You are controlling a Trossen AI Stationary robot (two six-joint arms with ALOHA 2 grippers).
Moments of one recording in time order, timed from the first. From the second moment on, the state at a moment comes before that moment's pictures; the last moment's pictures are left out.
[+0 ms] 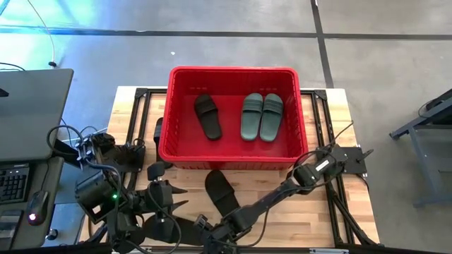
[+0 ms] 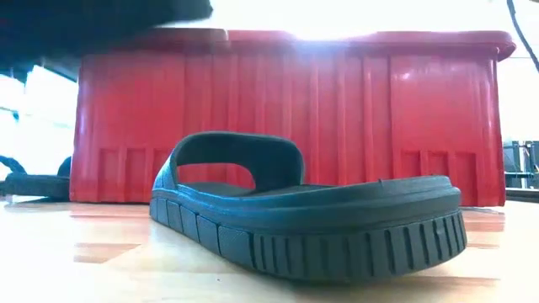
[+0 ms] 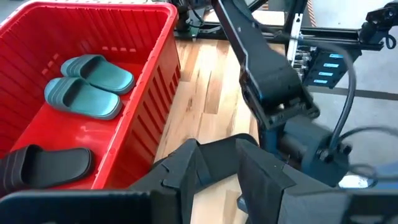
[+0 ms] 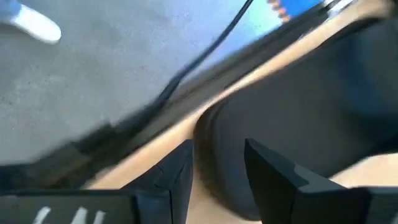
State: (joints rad) left arm -0.79 1.83 2.33 -1.57 -0.83 -0.86; right arm 0.57 2.60 2.31 -0.60 0.06 -0.50
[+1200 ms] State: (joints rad) left arm -0.79 1.83 2.33 -1.57 -0.82 -0.81; right arm 0.56 2.50 2.31 -0.57 0.03 -0.25
